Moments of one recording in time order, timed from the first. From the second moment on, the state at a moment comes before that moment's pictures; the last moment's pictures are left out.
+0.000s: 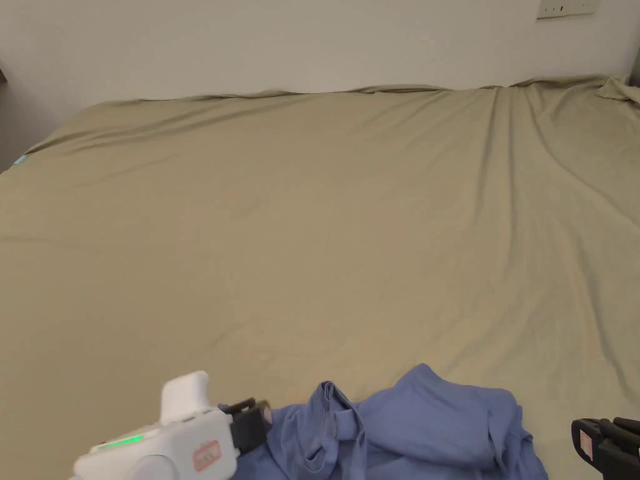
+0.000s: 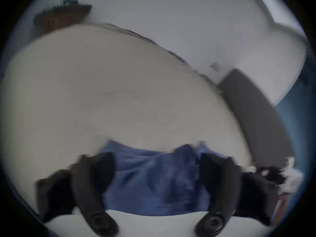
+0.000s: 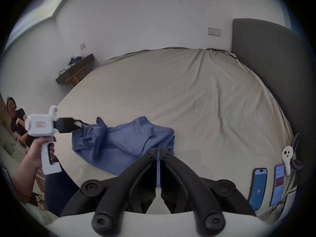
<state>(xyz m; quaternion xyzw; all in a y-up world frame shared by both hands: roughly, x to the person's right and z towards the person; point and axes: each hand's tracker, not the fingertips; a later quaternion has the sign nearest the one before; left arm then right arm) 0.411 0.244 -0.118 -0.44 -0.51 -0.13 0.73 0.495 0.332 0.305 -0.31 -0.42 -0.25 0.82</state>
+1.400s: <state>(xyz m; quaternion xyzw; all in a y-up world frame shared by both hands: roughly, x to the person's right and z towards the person) 0.395 0.187 -0.163 -0.56 -0.63 -0.04 0.54 0.490 0.353 0.304 -0.23 -0.33 -0.32 0.86</state>
